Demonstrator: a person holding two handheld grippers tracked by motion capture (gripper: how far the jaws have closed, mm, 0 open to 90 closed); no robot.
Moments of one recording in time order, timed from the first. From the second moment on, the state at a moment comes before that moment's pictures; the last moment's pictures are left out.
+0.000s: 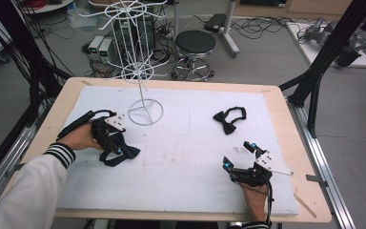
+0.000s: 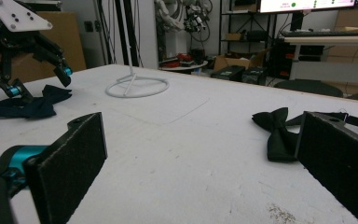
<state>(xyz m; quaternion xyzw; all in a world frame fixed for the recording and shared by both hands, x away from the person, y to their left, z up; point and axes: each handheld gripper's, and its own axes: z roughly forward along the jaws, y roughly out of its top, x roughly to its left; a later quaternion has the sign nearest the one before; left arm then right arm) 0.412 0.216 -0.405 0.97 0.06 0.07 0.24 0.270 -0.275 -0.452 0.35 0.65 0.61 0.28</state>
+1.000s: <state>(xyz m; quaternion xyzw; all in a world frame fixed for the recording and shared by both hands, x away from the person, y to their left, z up) 0.410 0.213 -0.407 0.98 0.02 0.08 0.18 0.270 -0.275 -0.452 0.35 0.65 0.61 0.28</state>
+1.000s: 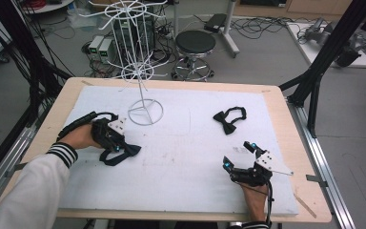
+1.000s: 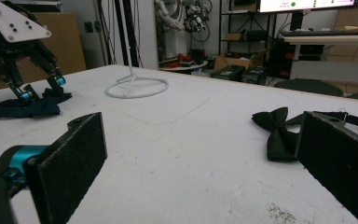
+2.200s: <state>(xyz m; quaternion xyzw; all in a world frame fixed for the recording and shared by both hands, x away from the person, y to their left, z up) 0.398 0.223 -0.377 0.96 0.08 0.09 0.26 0.270 -0.275 -0.452 0.35 0.65 0.61 0.28</state>
